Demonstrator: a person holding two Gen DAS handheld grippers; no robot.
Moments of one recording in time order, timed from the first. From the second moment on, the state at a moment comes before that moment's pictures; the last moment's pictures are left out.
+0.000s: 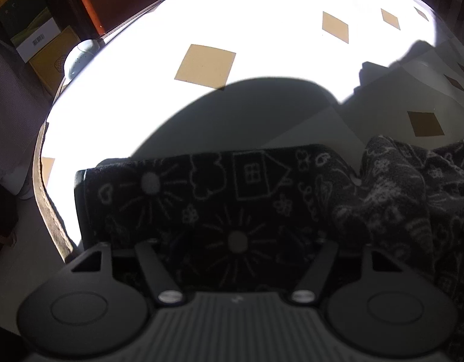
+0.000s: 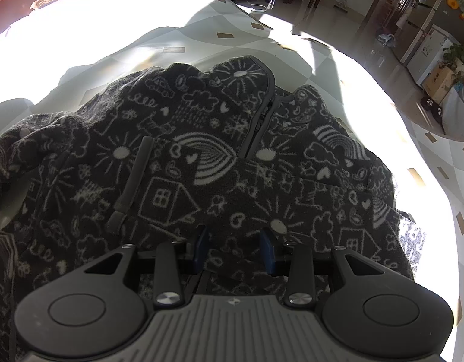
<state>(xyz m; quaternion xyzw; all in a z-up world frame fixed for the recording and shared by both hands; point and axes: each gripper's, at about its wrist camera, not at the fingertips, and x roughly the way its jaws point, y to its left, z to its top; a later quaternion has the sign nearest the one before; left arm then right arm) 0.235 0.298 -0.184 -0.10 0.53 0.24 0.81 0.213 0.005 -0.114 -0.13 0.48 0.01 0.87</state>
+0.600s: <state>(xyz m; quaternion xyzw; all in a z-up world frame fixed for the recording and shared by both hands) 0.254 0.243 -0.172 -0.14 0.53 0.06 0.83 0.192 0.026 -0.087 -0.15 0.42 0.09 0.89</state>
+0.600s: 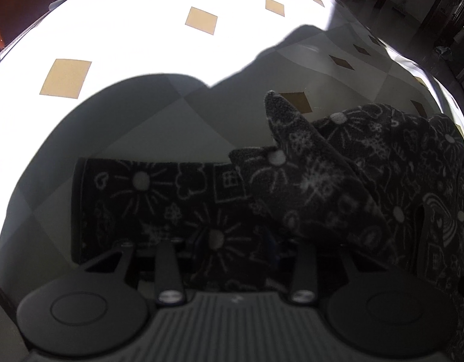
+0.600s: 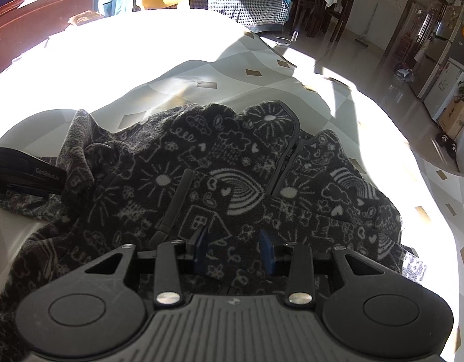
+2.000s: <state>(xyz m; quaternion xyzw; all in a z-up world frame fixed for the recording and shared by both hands) 0.304 0.289 -0.074 -0.13 0.55 0.01 0.83 0.181 0.209 -0.159 -0.23 0.37 0.38 0.82</state>
